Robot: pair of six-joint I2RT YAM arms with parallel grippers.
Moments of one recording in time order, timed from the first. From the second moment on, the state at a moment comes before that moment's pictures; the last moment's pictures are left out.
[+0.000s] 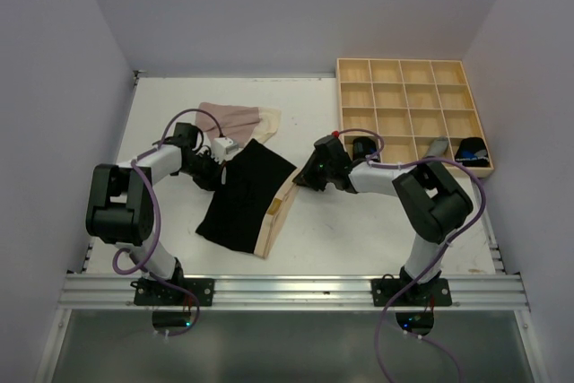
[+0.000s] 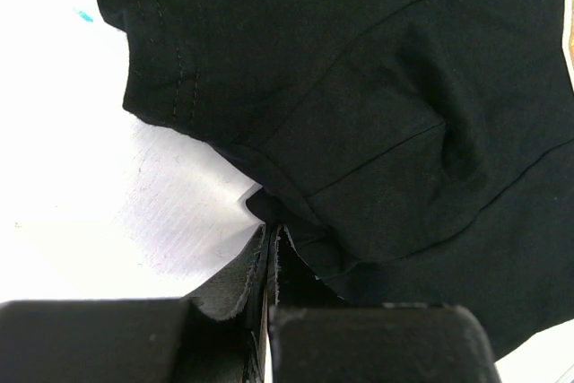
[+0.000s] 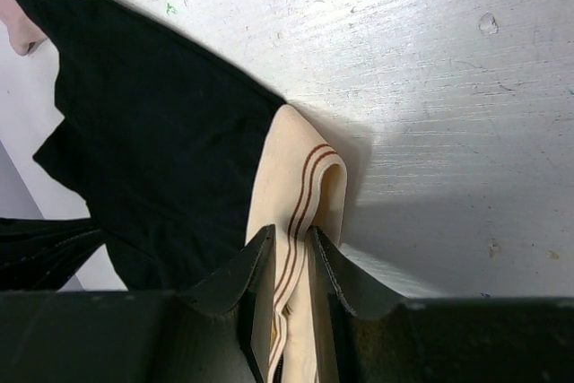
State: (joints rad) left arm -0.07 1.68 0.93 -0.53 0.51 0.58; right arm 0.61 1.80 0.92 0.06 -0.09 1.11
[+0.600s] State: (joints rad) left arm -0.03 1.72 0.96 -0.54 0.55 0.58; right arm 0.56 1.74 0.92 -0.01 -0.07 1.05
